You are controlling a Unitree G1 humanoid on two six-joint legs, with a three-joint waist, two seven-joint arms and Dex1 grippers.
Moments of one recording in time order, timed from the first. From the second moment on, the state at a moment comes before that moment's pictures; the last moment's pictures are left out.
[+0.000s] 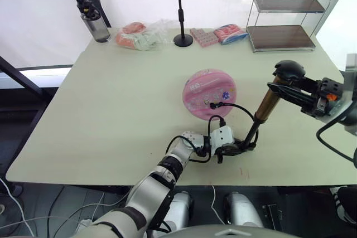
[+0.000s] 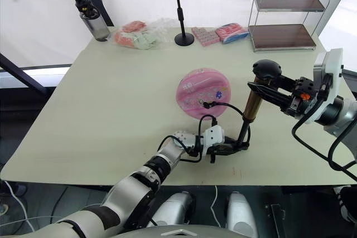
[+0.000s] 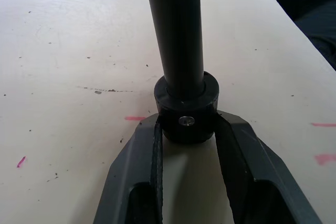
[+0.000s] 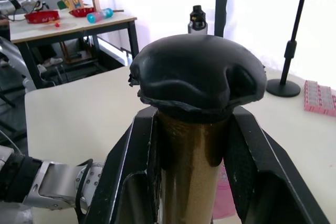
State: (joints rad) left arm -0.64 -0.02 -0.36 1.05 0.14 -0.44 -0.99; right arm -0.15 -0.81 -0.37 -0.54 0.97 0.58 0.74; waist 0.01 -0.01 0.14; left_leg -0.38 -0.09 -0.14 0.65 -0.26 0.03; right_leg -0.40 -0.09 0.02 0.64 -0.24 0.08
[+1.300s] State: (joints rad) left arm -0.62 -0.03 -0.36 1.07 0.15 -0.44 -0.98; right arm 0.02 -0.65 -0.08 -0.38 0.68 0.36 0.78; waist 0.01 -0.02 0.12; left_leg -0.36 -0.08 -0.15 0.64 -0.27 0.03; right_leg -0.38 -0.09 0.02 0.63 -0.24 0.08
